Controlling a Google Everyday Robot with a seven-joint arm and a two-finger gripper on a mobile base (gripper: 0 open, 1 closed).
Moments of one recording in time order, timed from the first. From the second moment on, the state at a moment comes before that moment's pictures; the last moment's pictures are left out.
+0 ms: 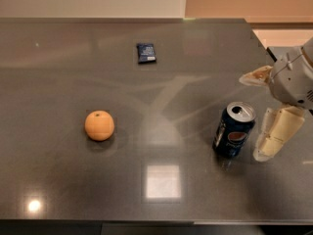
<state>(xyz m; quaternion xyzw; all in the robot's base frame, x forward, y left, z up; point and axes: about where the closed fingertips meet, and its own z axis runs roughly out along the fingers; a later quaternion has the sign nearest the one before) 0.424 -0.190 0.912 -0.66 0.72 0.09 0.20</state>
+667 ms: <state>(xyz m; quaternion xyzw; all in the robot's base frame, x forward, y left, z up) 0.415 -0.174 0.889 -0.67 0.70 0.14 0.21</state>
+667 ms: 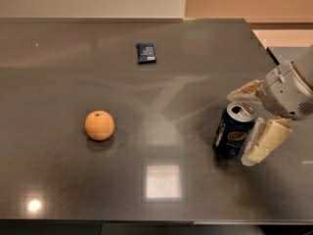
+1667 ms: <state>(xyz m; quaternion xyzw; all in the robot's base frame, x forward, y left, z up) 0.440 -0.157 0.923 -0.65 0.70 0.15 0.25</state>
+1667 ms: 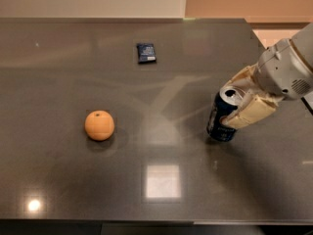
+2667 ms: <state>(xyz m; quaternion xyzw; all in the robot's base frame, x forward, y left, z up) 0.568 -0.107 0.970 -0.60 0.73 0.12 0.31</state>
